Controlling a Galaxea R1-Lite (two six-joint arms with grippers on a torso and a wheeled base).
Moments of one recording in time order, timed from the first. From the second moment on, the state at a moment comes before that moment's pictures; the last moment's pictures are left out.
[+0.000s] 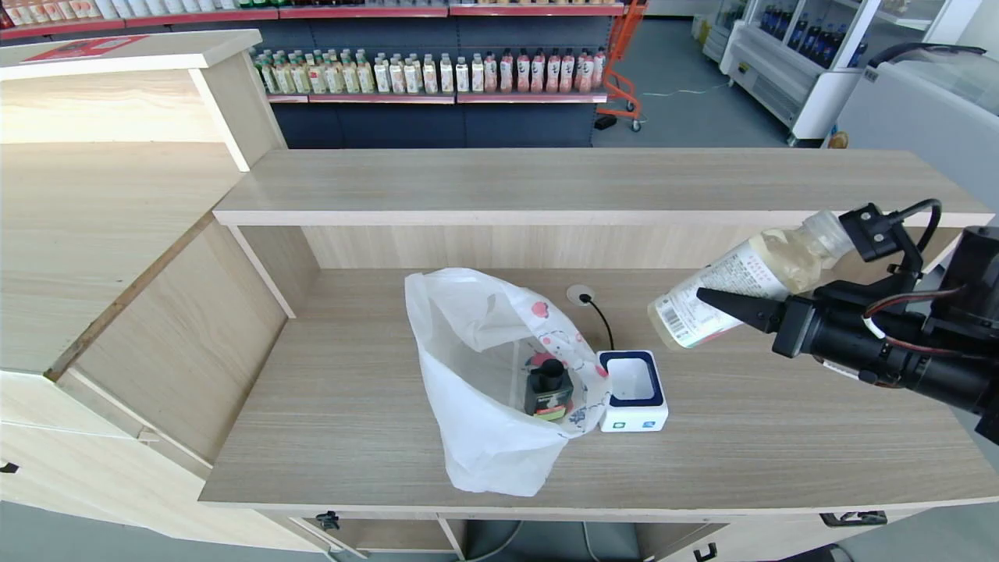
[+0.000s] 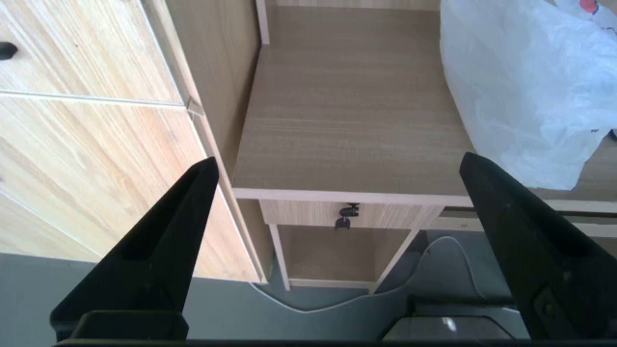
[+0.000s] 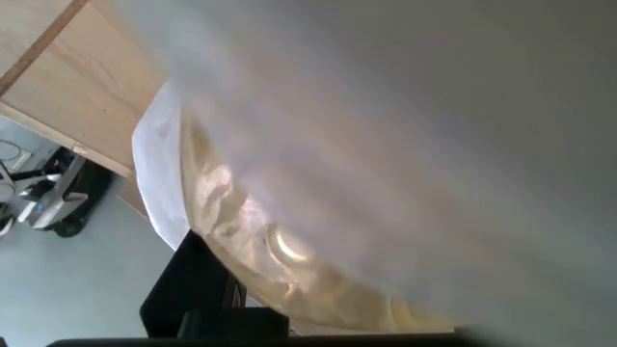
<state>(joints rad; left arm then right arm) 0.00 0.00 0.00 0.00 0.01 0.00 0.15 1.58 -0.60 -0.91 0.51 0.17</state>
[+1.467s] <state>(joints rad) 0.00 0.00 0.00 0.00 0.01 0.00 0.54 1.89 -0.68 -0.98 0.44 0.00</state>
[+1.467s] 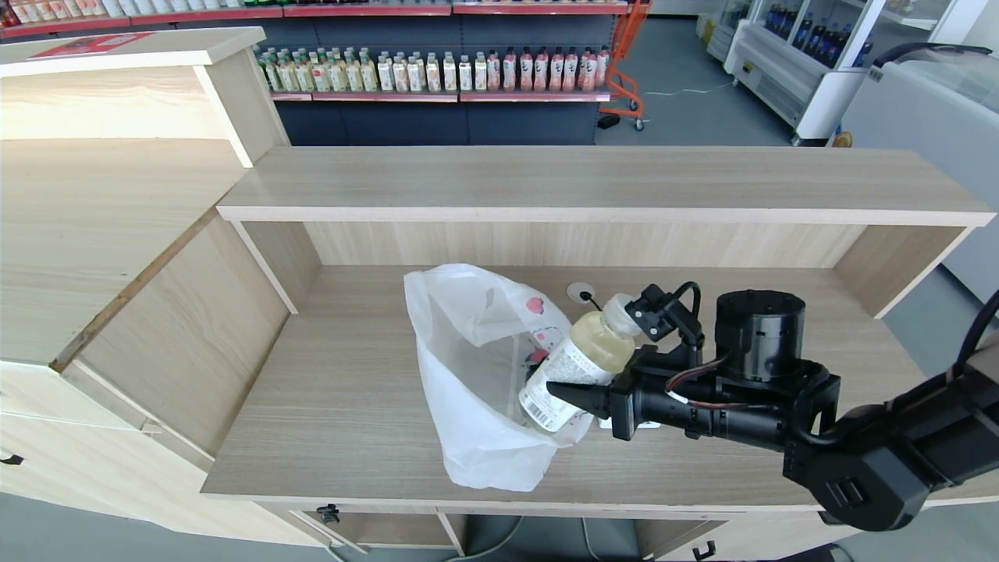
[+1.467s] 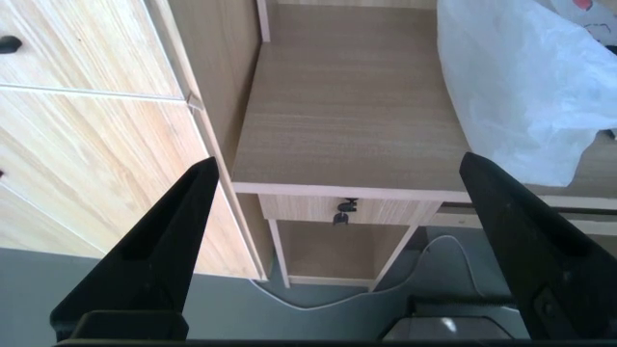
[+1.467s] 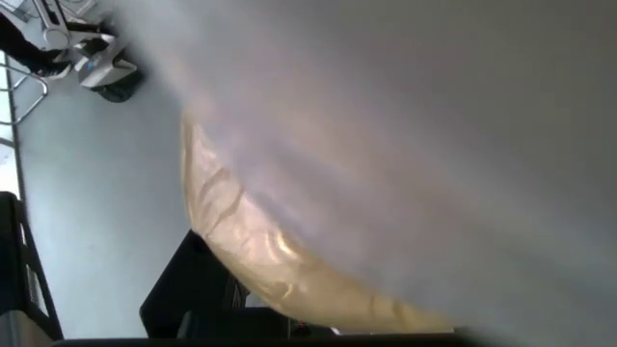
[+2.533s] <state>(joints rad) 0.00 0.00 0.00 0.00 0.01 0.00 0.46 2.02 -0.98 -0.97 0.46 0.06</state>
